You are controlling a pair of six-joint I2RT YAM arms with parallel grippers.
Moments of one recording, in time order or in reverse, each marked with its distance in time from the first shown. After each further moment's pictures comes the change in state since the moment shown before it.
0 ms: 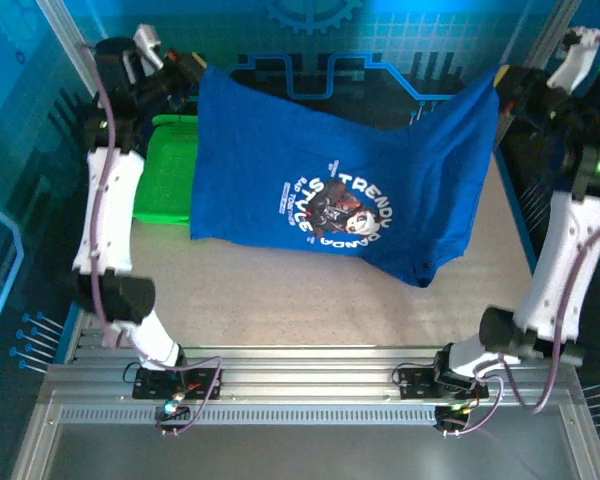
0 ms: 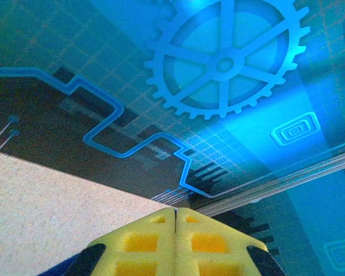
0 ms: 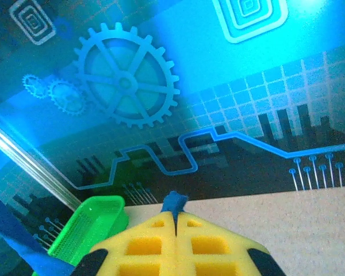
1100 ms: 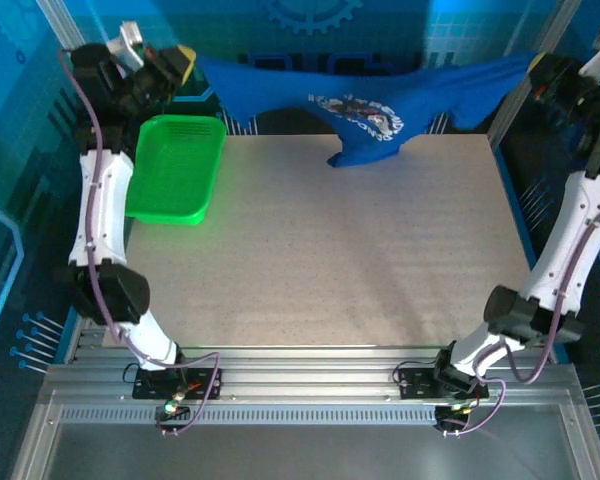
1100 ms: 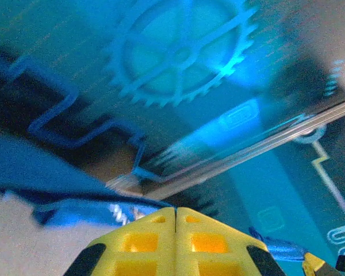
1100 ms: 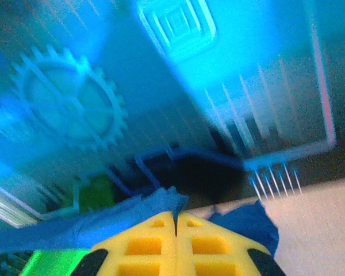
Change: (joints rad) left arm 0.132 -0.196 -0.476 0.407 0.305 -0.162; right arm -0.160 -0.056 -0.220 0.089 -0.032 -0.008
